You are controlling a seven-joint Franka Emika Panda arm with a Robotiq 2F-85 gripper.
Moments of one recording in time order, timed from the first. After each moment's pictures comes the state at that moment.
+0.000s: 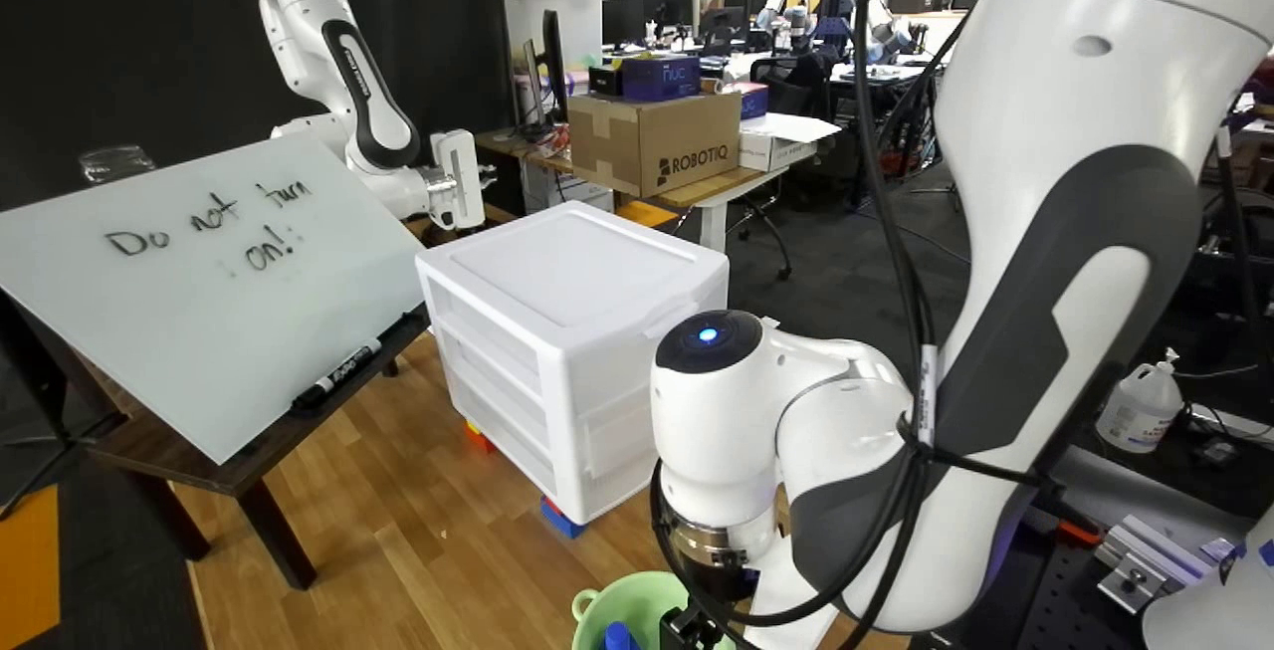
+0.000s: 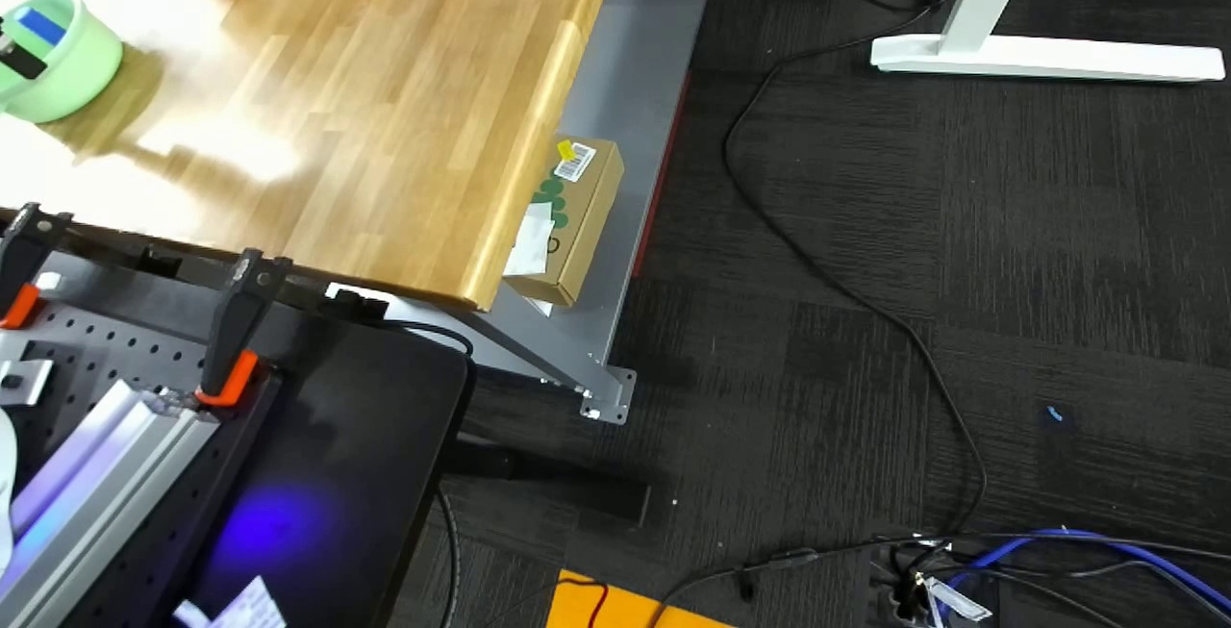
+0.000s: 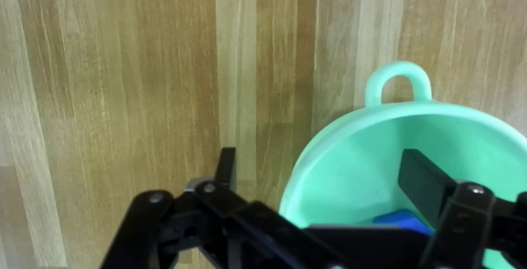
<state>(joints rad) 0.51 0.33 0.16 -2.49 -0.08 2.74 0.70</state>
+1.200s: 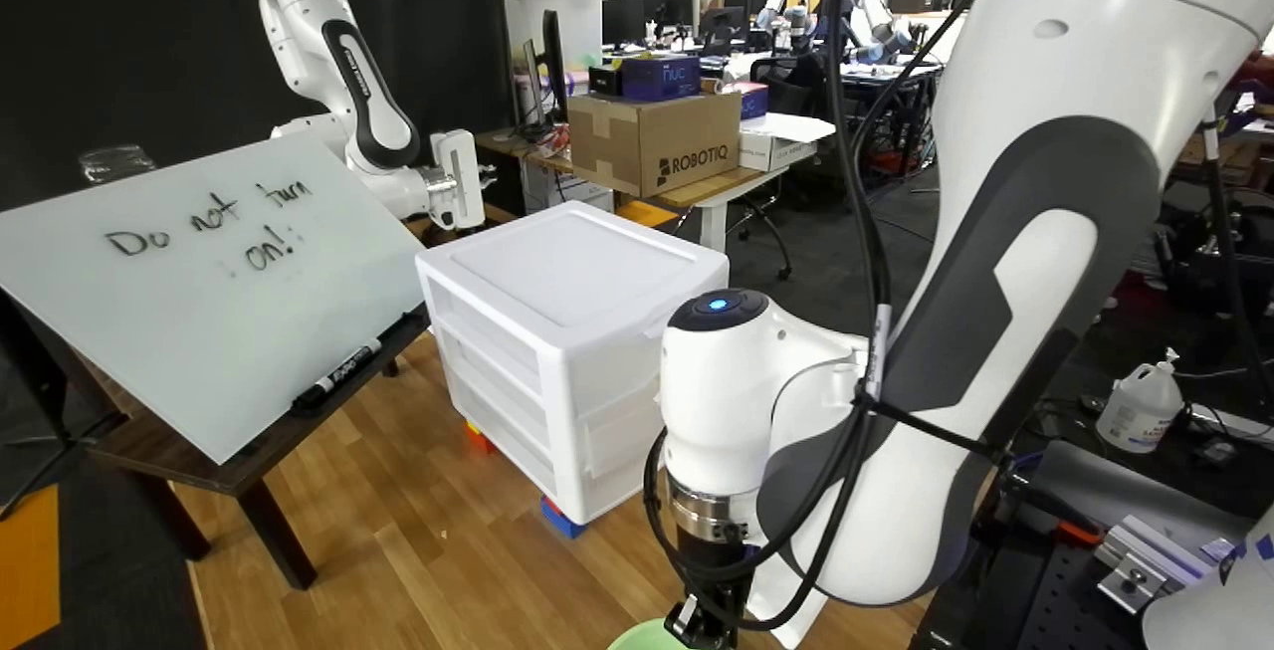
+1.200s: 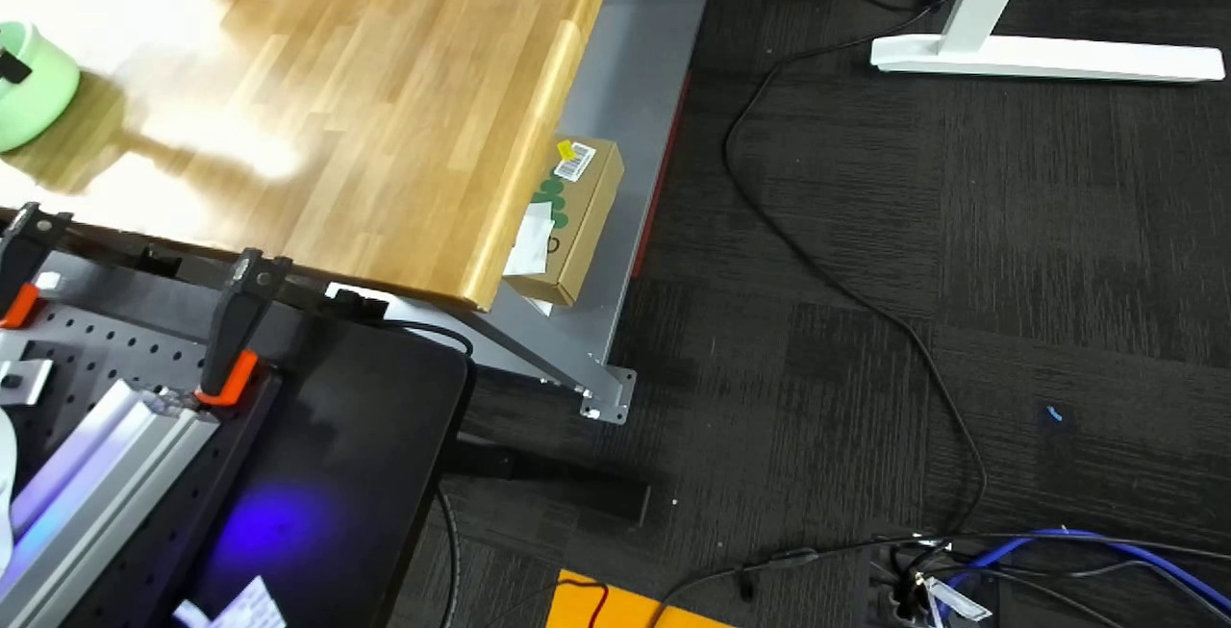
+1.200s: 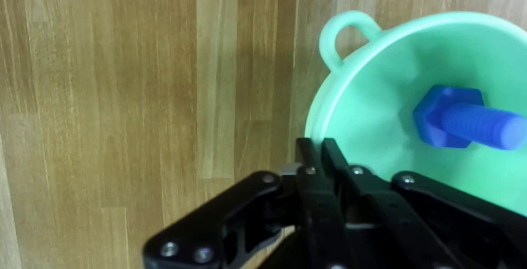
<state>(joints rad) 0.42 0.32 0.24 -2.50 0.13 2.77 0.44</state>
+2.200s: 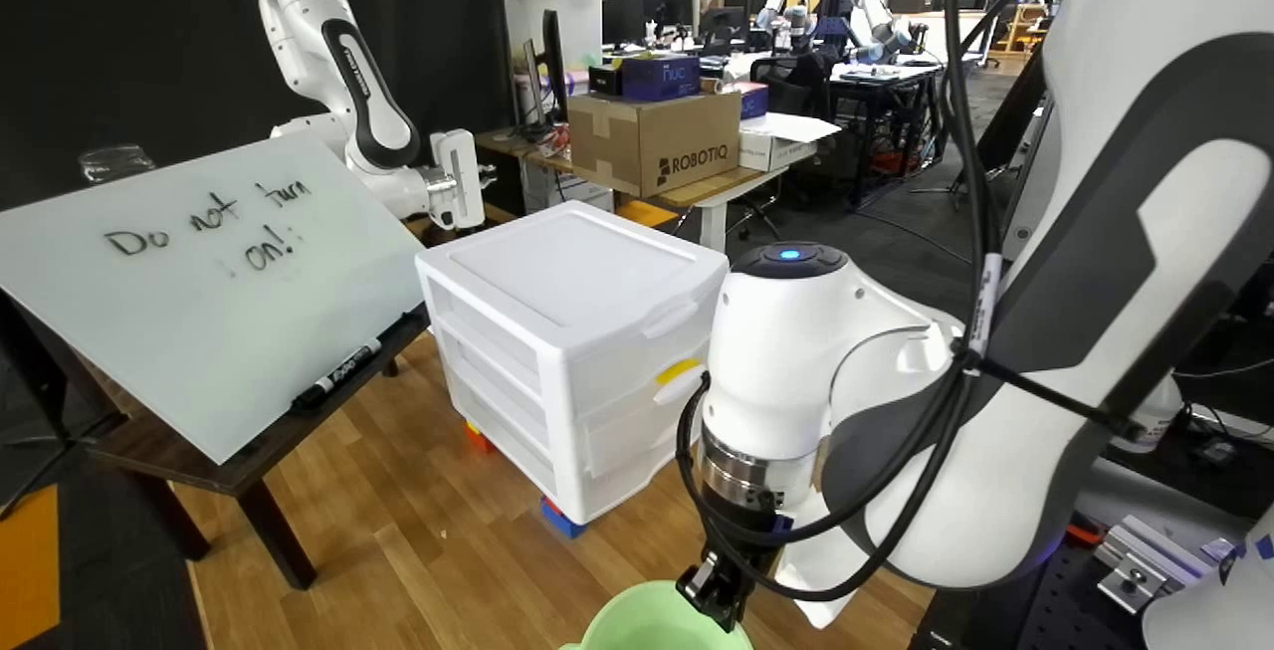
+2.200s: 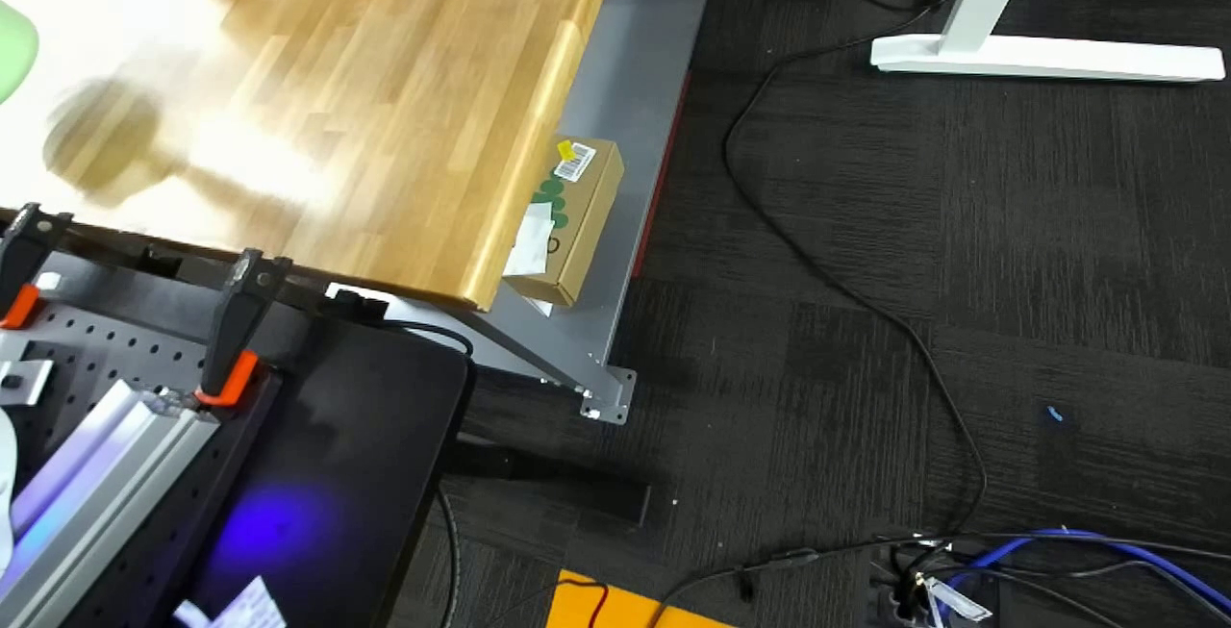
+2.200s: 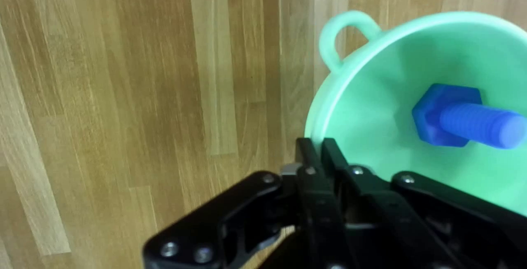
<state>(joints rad) 0.41 0.16 0.26 -2.63 0.21 2.85 0.48</state>
